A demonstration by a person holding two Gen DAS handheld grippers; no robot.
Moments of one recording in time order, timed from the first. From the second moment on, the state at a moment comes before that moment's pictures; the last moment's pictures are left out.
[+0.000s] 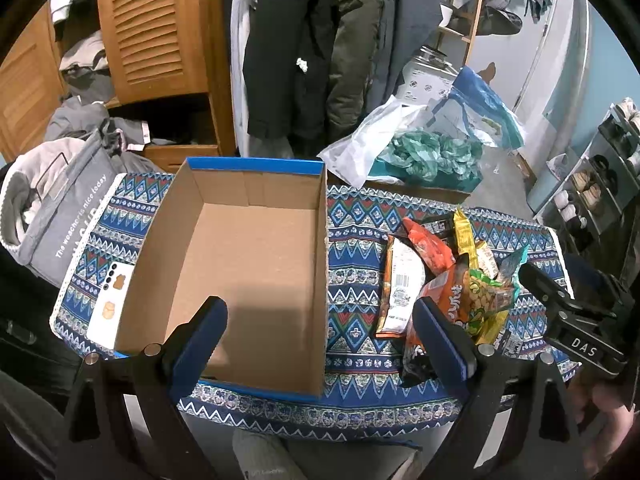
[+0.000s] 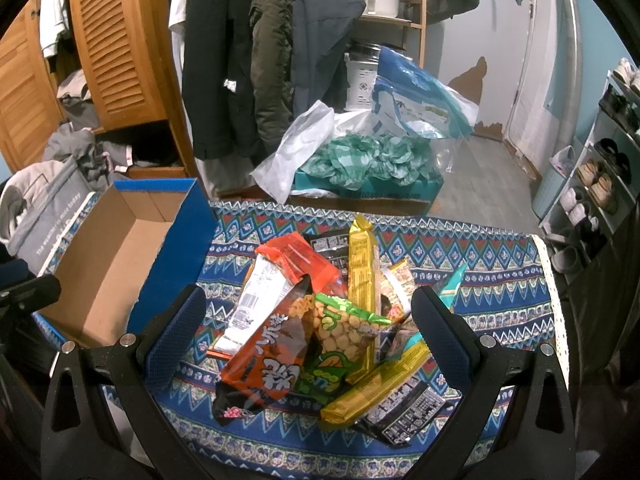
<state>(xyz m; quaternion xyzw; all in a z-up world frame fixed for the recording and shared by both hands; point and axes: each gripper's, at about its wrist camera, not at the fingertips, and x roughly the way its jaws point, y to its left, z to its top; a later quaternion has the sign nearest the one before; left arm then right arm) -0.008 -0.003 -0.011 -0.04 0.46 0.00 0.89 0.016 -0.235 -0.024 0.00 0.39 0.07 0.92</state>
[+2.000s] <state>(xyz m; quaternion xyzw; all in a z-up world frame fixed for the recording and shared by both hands) 0.081 -0.149 -0.115 0.01 0.61 -0.11 0.79 0.108 -0.381 -0.155 0.16 0.57 -0.05 0.80</state>
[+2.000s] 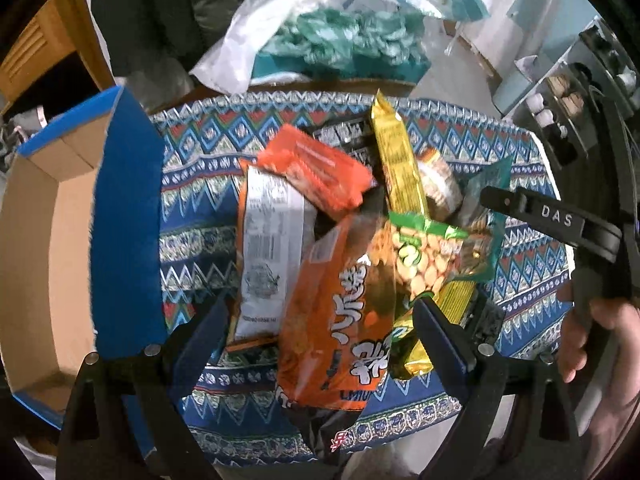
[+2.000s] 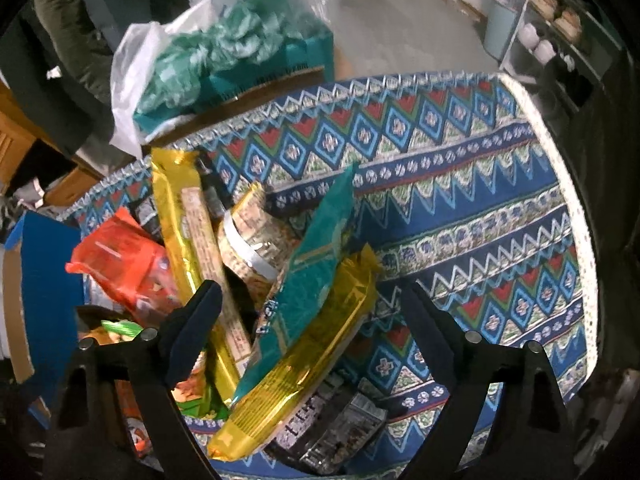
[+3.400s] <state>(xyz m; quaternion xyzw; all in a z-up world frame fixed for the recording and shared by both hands) 0.069 -0.153 -0.126 0.01 0.60 -0.14 0.79 0.088 -0.346 -0.131 0.14 0.52 -0.01 0.84</state>
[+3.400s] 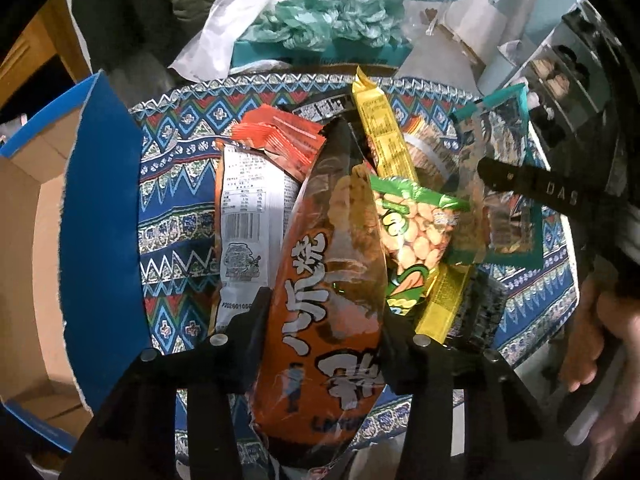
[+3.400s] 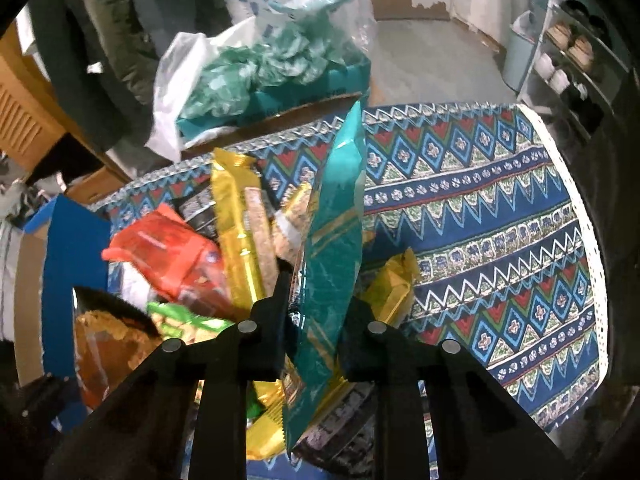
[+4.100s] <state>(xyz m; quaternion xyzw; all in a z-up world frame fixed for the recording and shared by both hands) 0.057 -0.114 -0.063 -0.03 0.54 -0.13 0.83 0.053 -0.313 -0.076 0.13 0.46 0.05 0.88</state>
